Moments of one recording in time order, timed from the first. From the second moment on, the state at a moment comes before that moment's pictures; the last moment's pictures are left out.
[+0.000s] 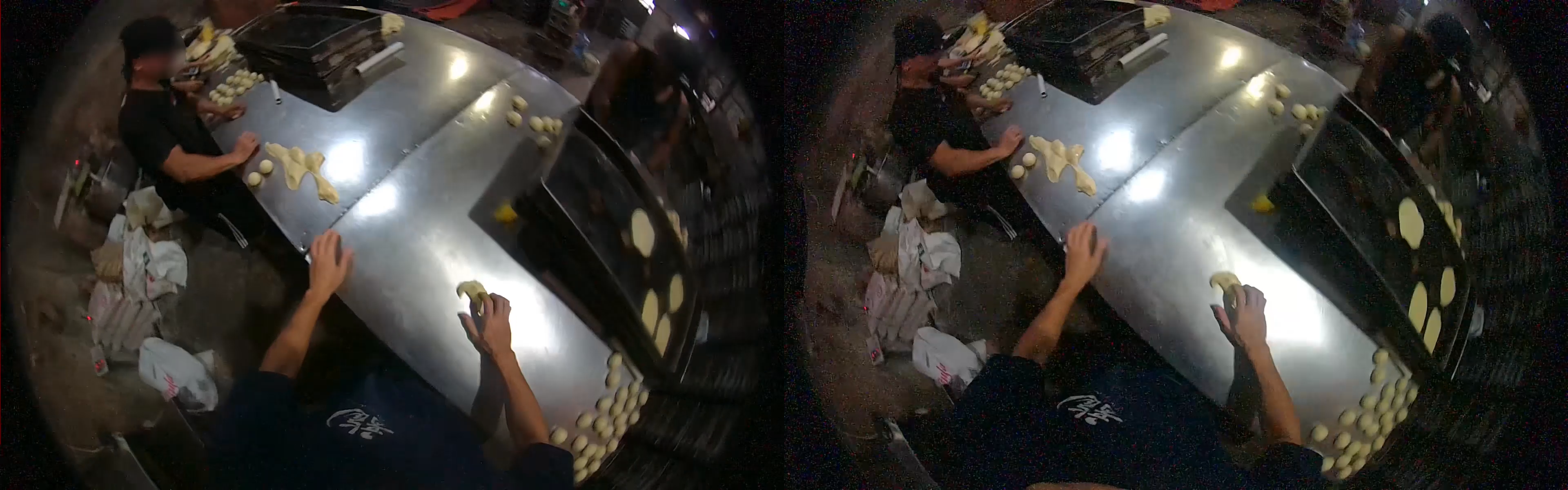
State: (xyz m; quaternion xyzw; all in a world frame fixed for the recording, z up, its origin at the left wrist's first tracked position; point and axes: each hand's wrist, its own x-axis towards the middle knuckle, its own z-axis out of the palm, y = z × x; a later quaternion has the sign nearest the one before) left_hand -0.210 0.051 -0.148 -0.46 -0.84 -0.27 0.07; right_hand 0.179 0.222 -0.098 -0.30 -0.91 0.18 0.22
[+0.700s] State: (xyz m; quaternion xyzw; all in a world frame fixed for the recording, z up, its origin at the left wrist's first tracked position) left_hand -0.122 0.180 -0.129 -0.75 -0.62 -0.22 -0.01; right_hand 0.150 0.202 -0.122 -0.45 -0.86 0.01 0.23
